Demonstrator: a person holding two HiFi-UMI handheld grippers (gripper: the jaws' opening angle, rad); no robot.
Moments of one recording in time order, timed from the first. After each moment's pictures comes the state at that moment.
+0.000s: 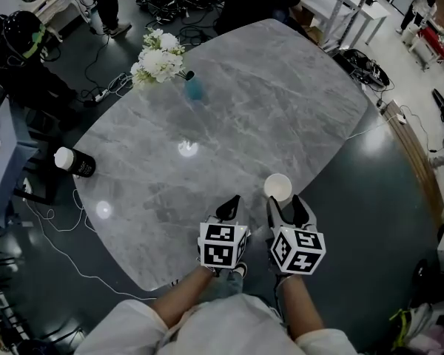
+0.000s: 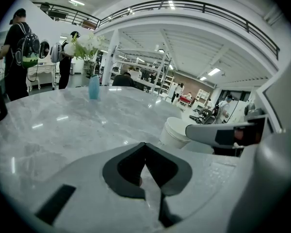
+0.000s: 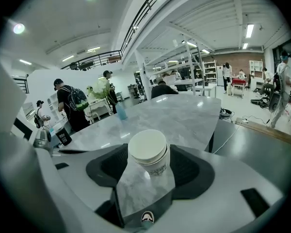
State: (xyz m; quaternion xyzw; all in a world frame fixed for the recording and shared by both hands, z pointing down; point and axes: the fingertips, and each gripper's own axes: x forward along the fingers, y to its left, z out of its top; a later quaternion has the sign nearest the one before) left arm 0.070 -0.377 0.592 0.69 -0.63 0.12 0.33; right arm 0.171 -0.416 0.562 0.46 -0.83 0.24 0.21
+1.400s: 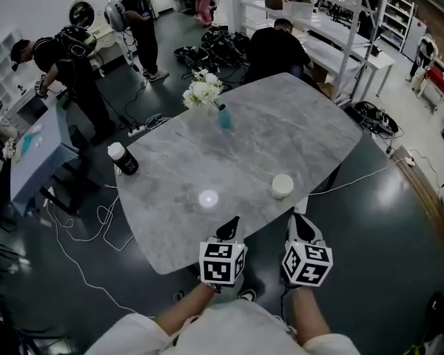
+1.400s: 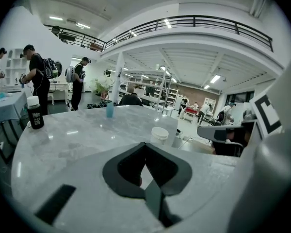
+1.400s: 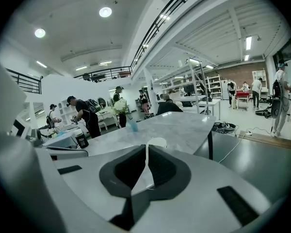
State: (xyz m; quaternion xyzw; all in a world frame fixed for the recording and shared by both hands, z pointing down) left arm 0.097 -0.243 0.495 0.67 -0.69 0.08 0.25; right arm 0.235 -0.312 0.475 0.45 -0.87 0.18 0.14
